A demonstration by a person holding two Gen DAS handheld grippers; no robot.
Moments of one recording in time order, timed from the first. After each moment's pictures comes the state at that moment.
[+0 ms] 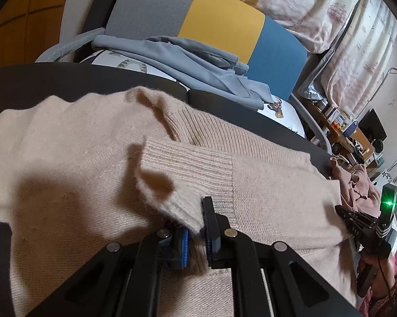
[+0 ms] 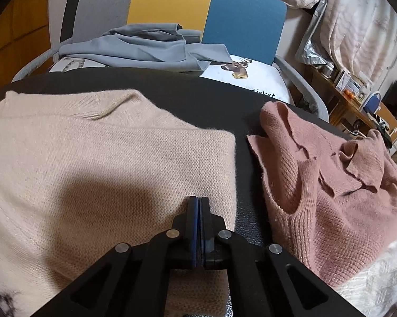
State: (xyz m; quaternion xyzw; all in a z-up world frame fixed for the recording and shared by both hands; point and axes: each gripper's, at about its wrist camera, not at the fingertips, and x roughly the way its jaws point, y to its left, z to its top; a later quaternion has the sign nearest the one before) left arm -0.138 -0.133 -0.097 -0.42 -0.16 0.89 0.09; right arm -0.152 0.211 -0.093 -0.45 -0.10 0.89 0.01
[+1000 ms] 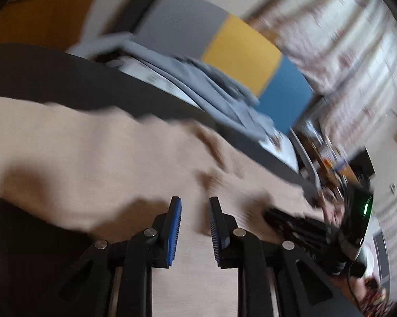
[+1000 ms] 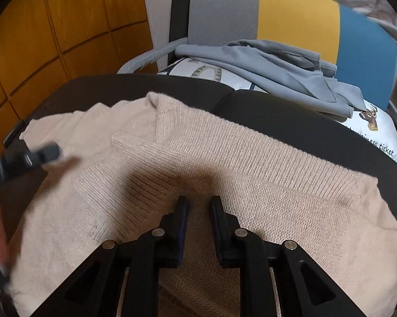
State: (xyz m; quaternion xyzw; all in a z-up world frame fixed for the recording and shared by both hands) left arm -0.091 -0.267 -0.070 -0.36 -0.27 0.89 0.05; right arm -0.170 -0.010 -0.077 -0.42 -0.08 0.87 -0.25
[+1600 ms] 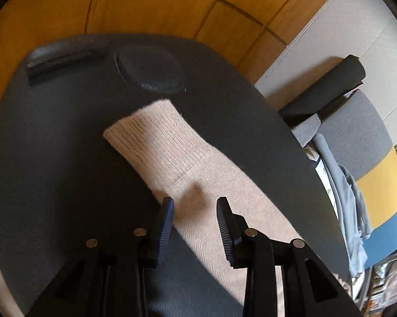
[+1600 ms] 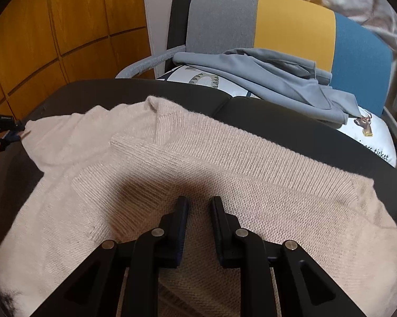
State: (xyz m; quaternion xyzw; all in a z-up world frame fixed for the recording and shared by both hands) left arm -0.047 -0.546 -0.099 -0.35 -0.40 0.78 -0.31; right arm -0.169 -0.014 -0.080 -0.40 -0.08 0.88 -0.24
